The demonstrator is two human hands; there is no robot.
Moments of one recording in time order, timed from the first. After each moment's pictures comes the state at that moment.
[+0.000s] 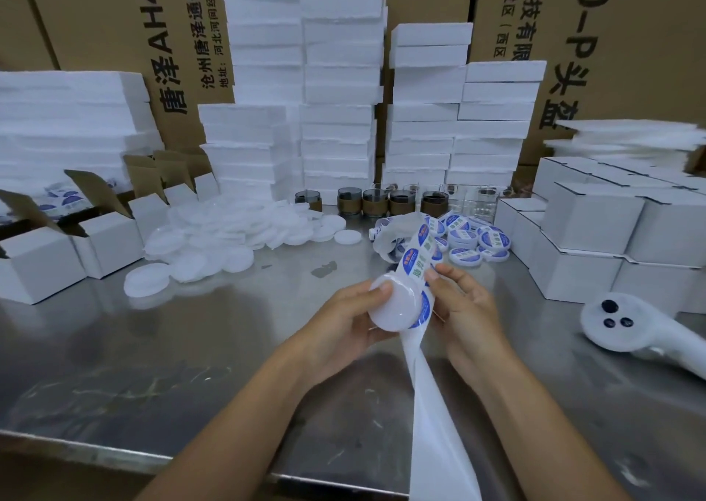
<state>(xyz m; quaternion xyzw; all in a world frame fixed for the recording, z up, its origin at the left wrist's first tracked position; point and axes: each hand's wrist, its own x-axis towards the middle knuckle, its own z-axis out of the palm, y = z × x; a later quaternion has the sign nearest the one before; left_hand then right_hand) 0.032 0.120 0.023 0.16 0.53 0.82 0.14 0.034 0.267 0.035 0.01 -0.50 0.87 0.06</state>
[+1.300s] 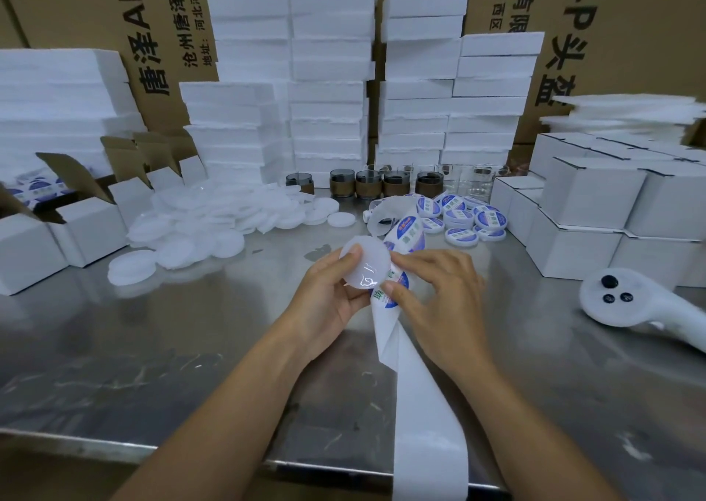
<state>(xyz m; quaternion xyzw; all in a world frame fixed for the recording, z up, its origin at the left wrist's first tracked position) 0.021 0.112 0.020 0.12 0.47 0.87 0.08 0.038 0.261 0.013 0.13 -0.86 0.36 0.34</state>
